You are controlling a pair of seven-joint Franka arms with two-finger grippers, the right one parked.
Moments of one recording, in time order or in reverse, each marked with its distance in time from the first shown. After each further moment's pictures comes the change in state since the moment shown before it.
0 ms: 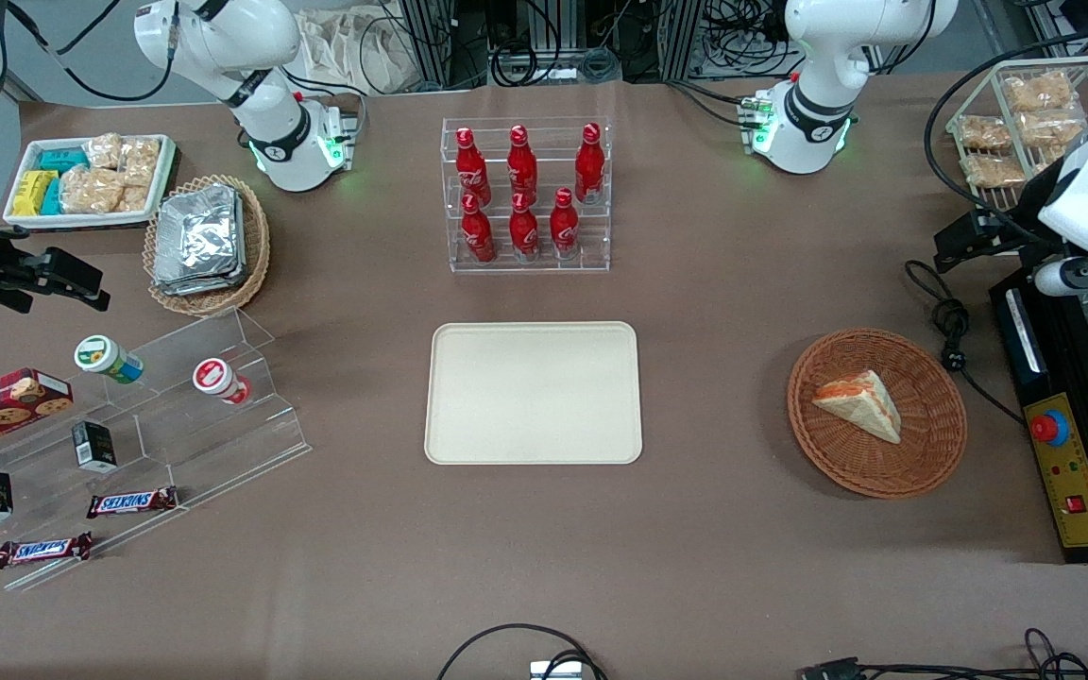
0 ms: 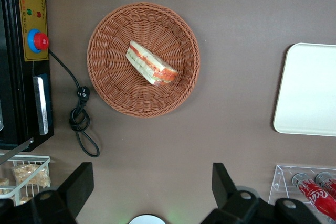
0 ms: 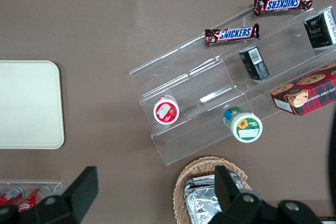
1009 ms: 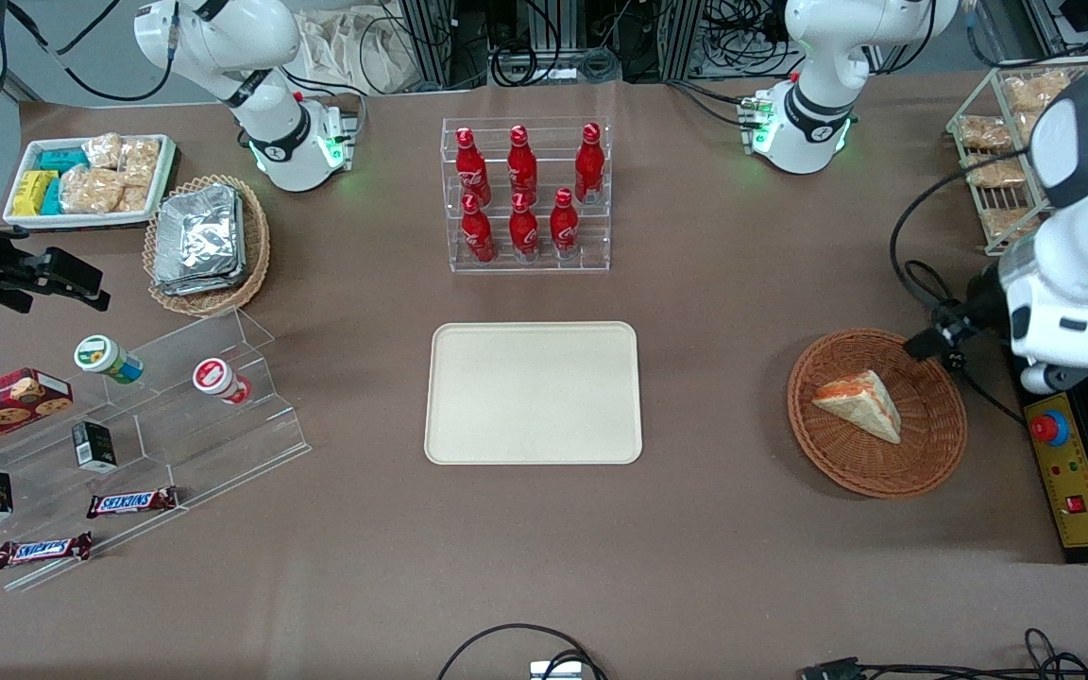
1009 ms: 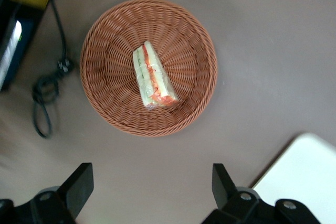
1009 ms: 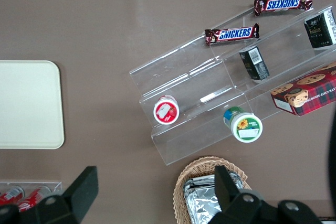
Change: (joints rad) arm -0.012 0.161 0.007 -0.094 -0.002 0.230 -0.622
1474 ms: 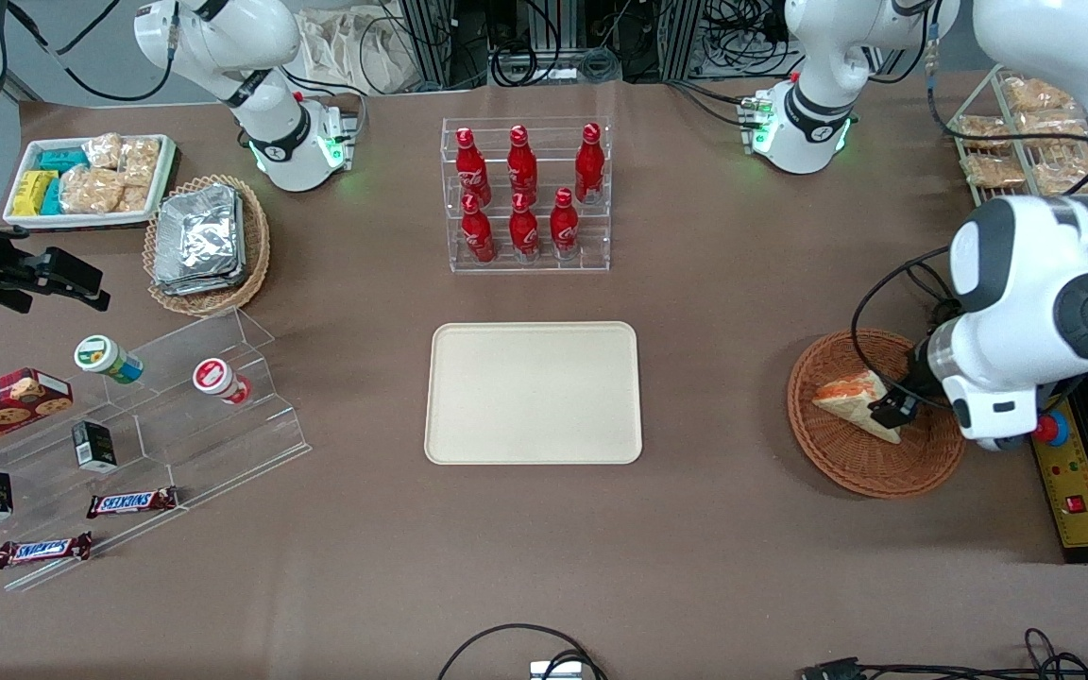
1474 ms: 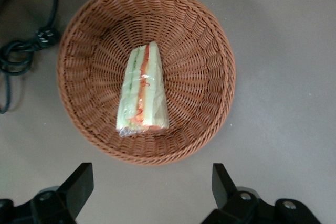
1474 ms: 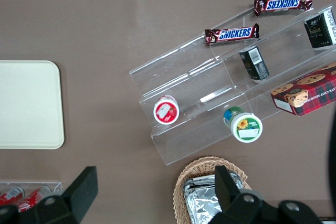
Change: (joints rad) arm -0.145 0.173 0.143 -0.040 -0.001 0.170 -0.231
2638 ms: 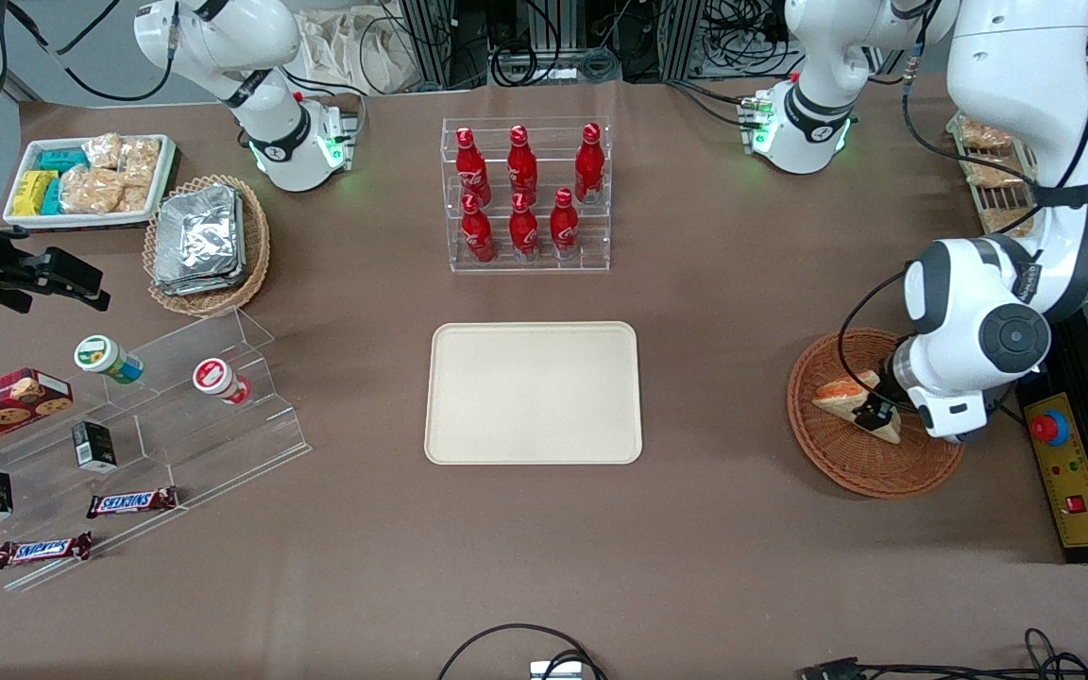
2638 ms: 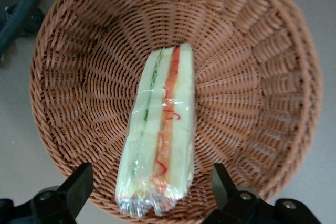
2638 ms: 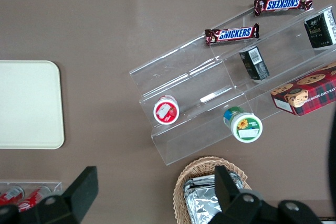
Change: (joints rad) arm -0.009 0.041 0.057 -0.279 -0.002 0.311 -0.049
